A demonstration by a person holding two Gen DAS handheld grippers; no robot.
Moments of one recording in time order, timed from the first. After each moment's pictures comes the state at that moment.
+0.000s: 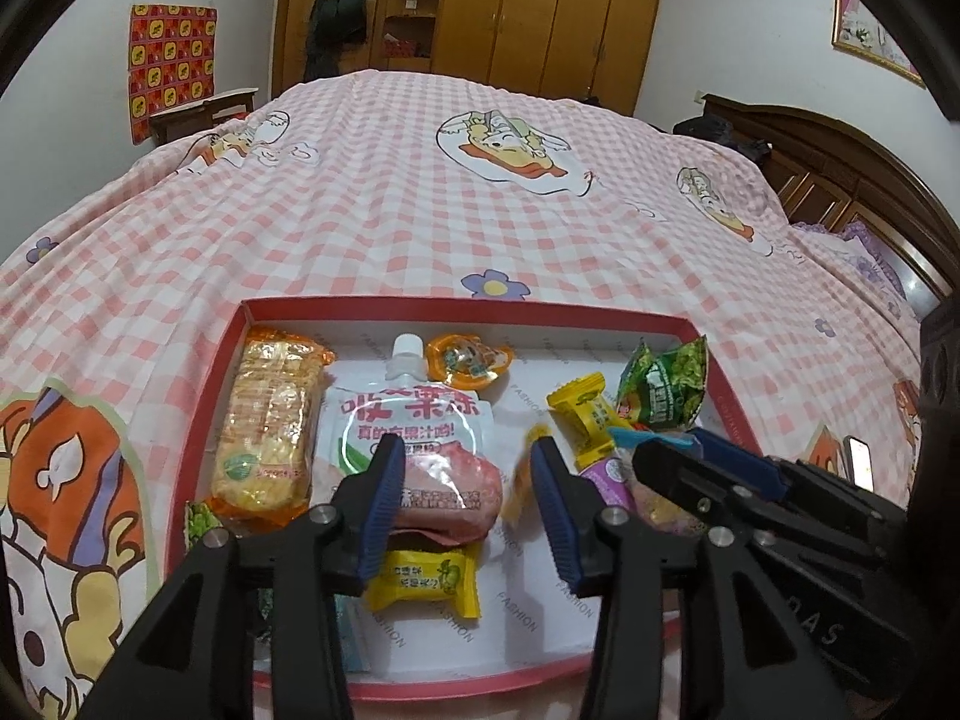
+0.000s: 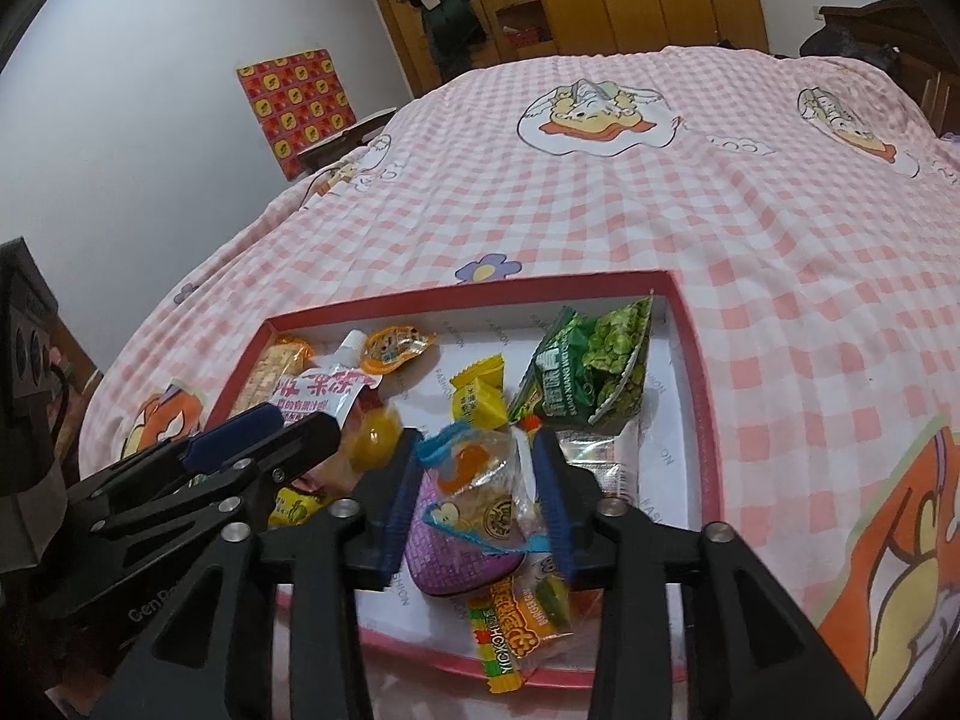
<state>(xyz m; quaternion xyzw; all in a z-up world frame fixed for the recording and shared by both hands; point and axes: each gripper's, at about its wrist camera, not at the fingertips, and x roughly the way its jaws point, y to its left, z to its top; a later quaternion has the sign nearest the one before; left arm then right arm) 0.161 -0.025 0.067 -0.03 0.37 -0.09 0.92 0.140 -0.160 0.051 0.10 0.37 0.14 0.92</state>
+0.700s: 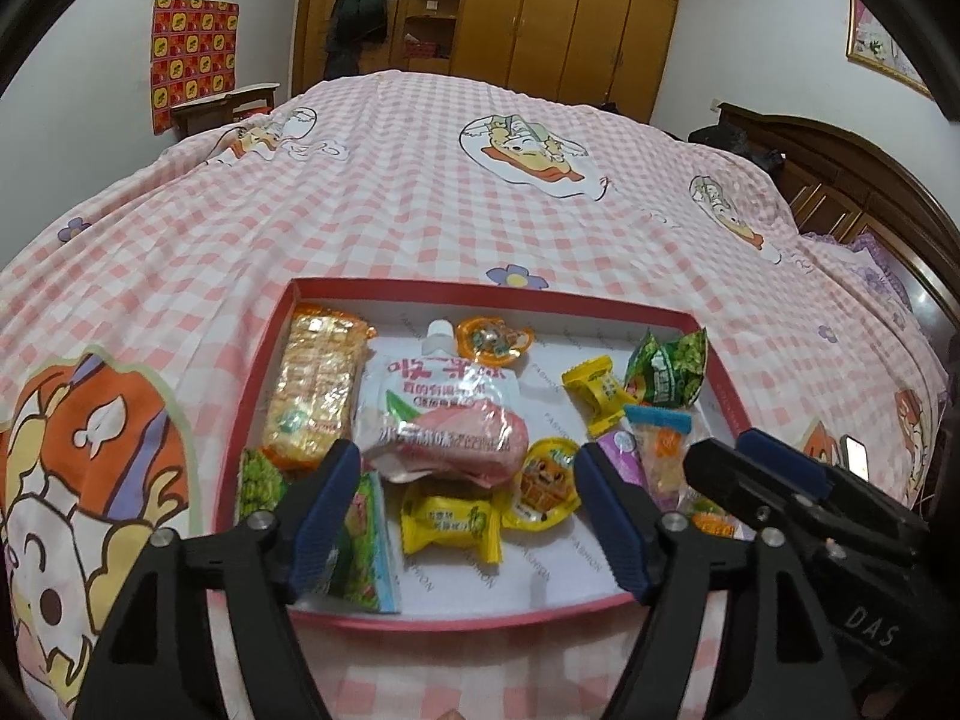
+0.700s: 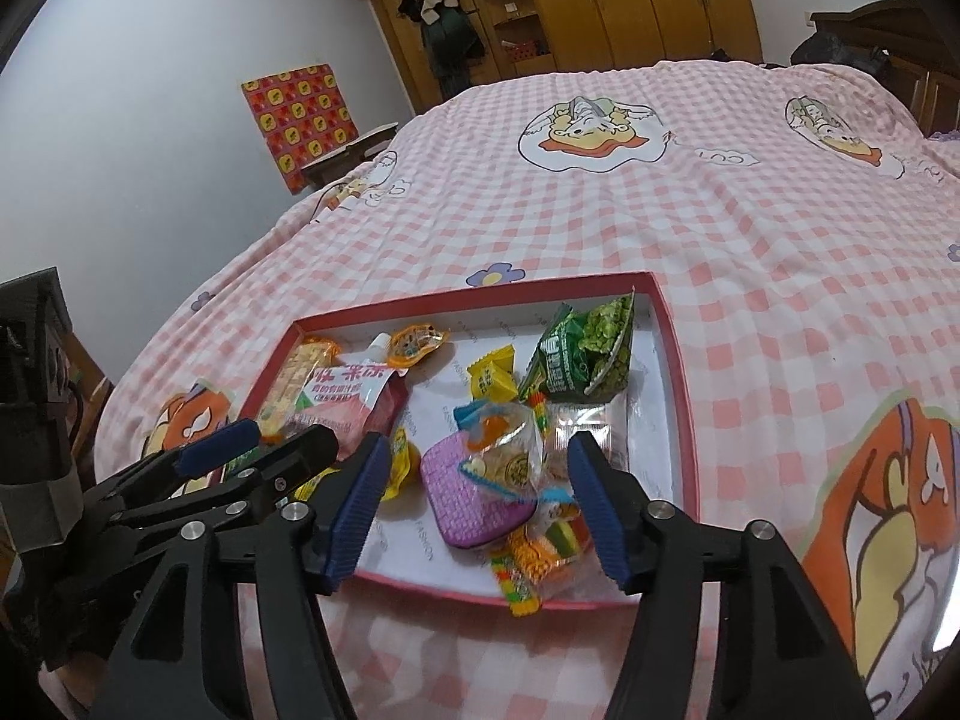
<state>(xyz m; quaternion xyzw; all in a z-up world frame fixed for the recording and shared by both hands) 0.133 -0.011 0.074 -0.04 0.37 -0.07 0.92 0.108 -0.163 0.065 0.10 0.35 0.14 0.92</state>
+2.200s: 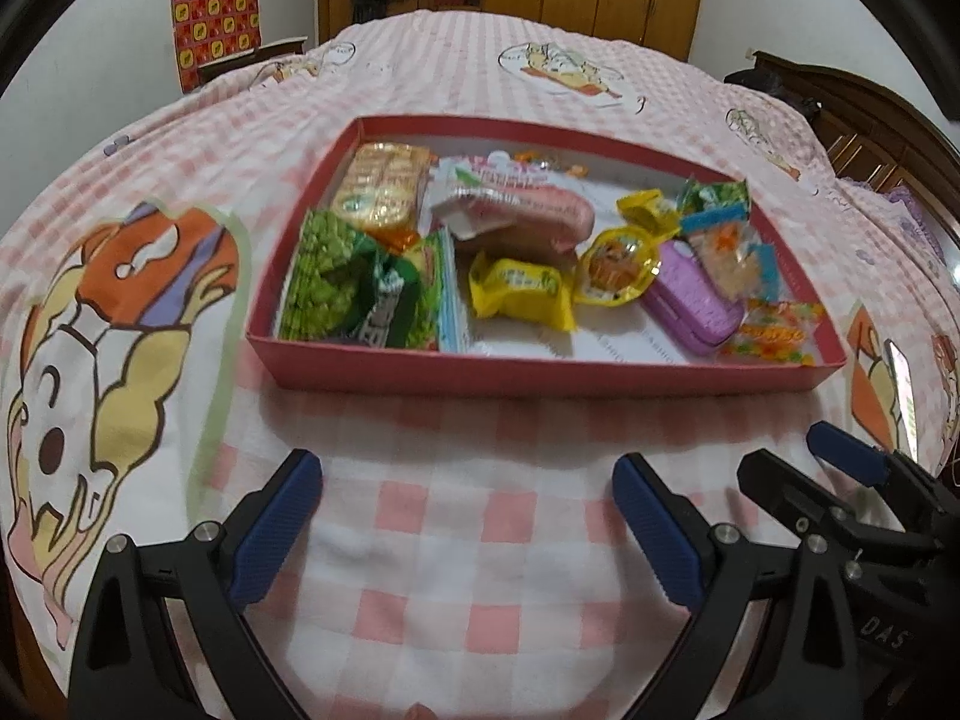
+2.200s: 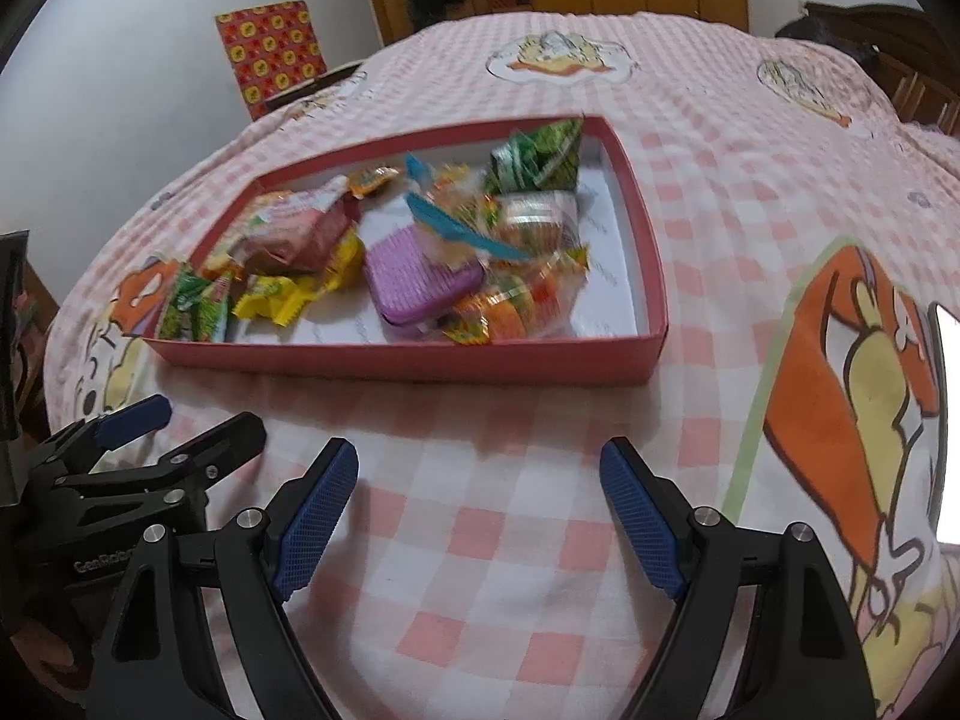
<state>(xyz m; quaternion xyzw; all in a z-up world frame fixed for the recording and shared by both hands) 0.079 -0.002 0.016 -0.02 0.44 -0.03 0.90 0.058 -0.164 0.006 0.05 0.42 0.09 0.90</state>
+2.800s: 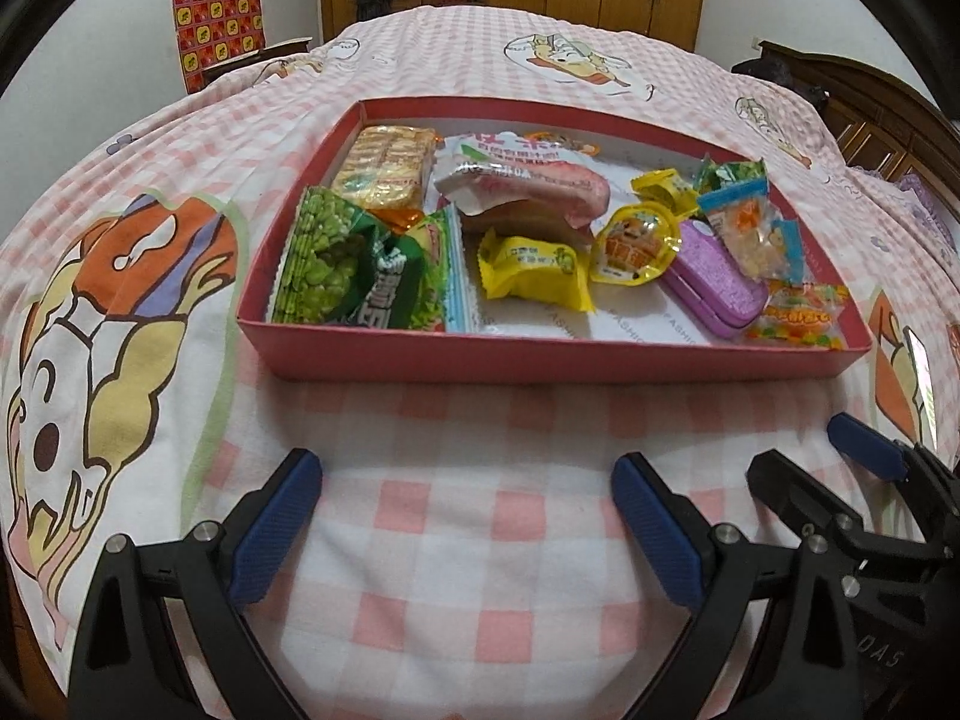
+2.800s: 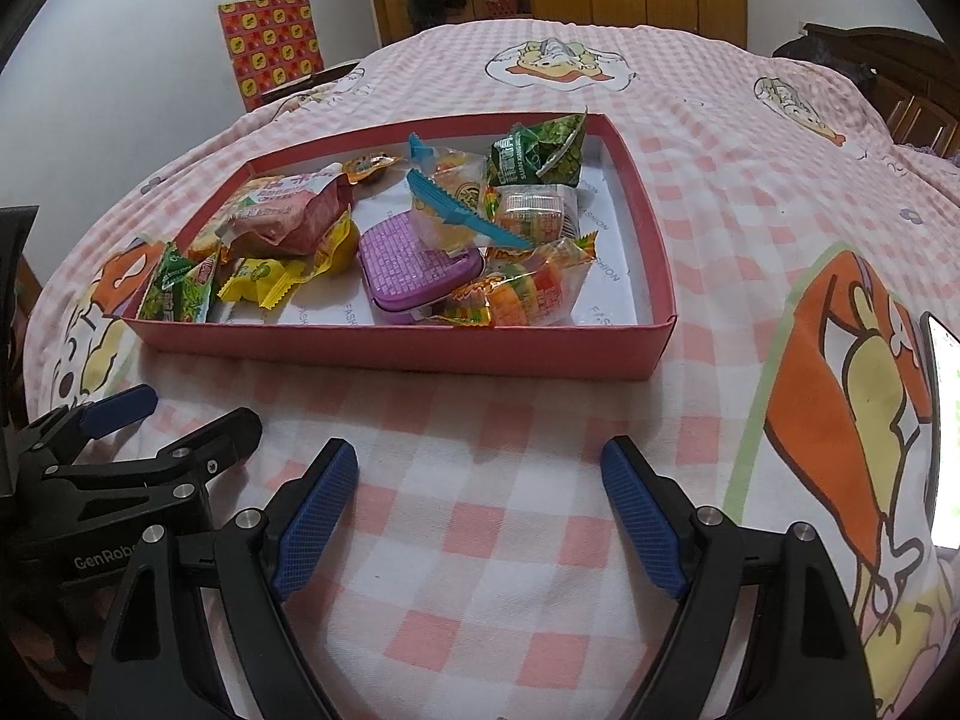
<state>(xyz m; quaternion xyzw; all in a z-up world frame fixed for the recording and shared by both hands) 0.080 -0.002 0.004 -0.01 0.44 -0.02 0.90 0.053 -0.156 -0.001 0.02 0.41 0.08 0.91</state>
